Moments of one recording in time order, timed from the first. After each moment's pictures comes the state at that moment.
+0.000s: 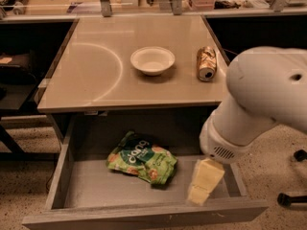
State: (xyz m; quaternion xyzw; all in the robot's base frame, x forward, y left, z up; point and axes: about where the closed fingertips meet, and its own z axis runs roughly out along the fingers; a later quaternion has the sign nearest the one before) arm 0.376 -0.113 0.792 -0.57 0.81 0.08 0.09
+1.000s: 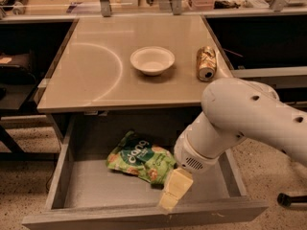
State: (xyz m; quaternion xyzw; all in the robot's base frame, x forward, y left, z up) arm 0.378 -0.047 0.740 -0.56 0.80 0.17 0.11
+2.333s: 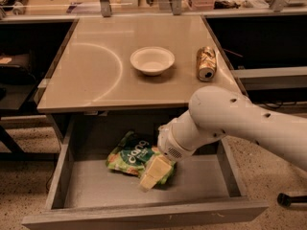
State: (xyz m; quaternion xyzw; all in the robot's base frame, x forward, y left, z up) arm 0.439 0.003 0.717 -0.56 0.78 0.20 0.21
